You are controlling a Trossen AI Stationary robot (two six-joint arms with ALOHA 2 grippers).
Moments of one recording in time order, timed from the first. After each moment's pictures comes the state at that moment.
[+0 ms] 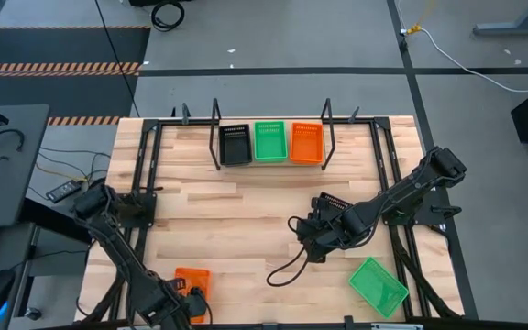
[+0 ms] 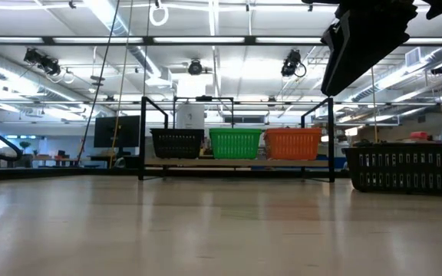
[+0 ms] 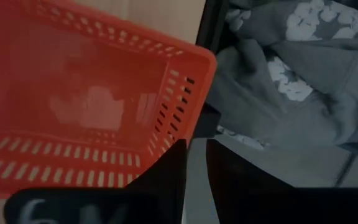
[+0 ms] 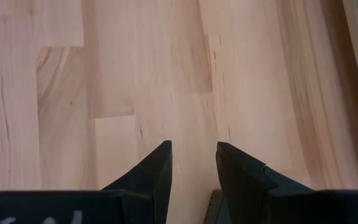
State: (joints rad) left arm -0.97 1.84 1.42 -0.83 0.09 -1.20; right arm 0.48 1.62 1.18 -0.79 0.45 0.50
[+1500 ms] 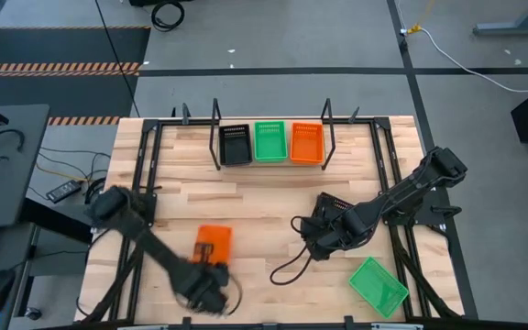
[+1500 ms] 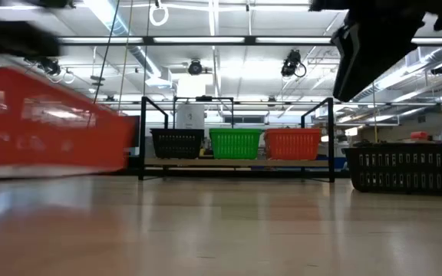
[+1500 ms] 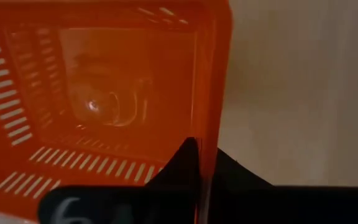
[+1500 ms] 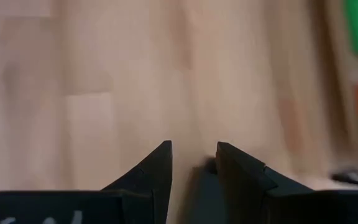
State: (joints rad) left arm -0.75 1.94 1.41 -1.10 -0.15 -0.66; right arm 0.49 1.62 1.18 -0.88 0.48 0.53
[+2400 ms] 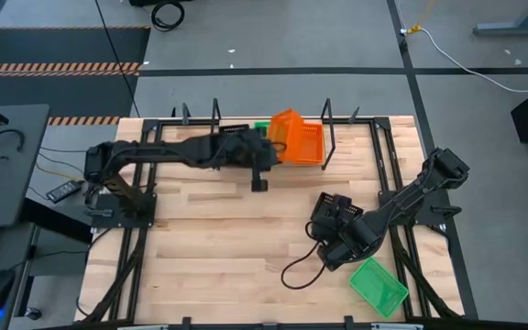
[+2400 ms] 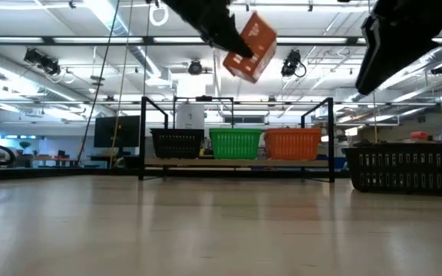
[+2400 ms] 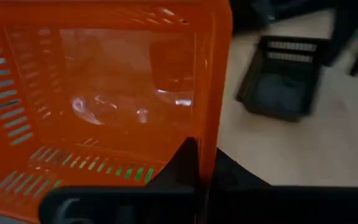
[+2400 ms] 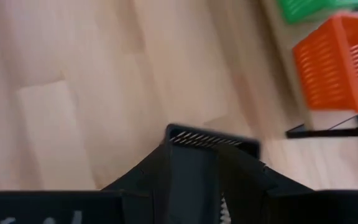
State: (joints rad) left arm 0.12 1.66 1.42 -0.33 -0.11 0.32; right arm 0.59 1.61 1.18 -1.09 0.64 0.83
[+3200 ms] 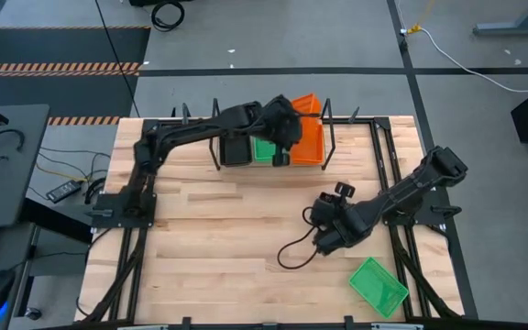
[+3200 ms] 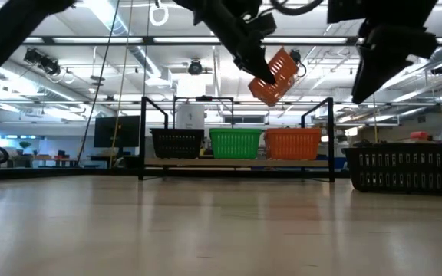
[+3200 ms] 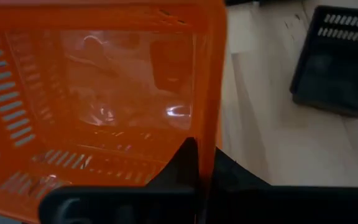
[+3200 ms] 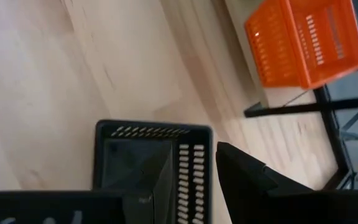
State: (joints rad) left arm 0.29 2.07 2.01 -0.69 0.04 0.41; right arm 0.48 1.61 1.18 -1.22 0.66 0.86
